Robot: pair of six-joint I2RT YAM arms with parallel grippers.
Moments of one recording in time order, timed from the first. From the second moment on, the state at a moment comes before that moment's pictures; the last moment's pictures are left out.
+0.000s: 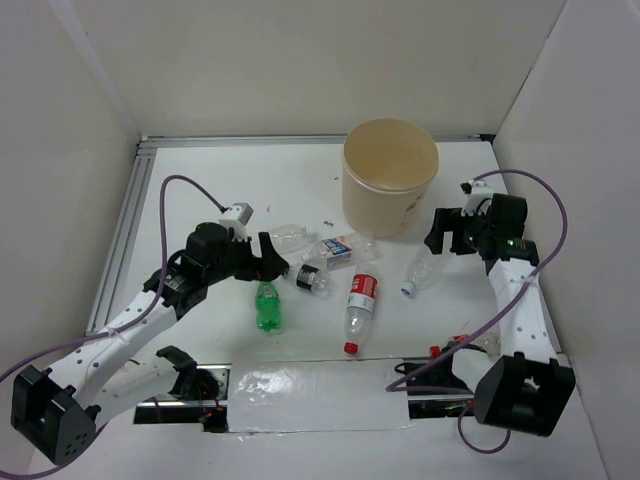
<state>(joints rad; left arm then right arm) -0.52 0.92 0.70 -0.29 0.16 -0.51 -0.23 1.02 0.86 -0.59 -0.41 -0.13</state>
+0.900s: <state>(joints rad) -0.65 0.95 0.67 -0.27 0.06 -0.47 -0.21 1.28 0.91 -0.63 -0.44 -0.18</state>
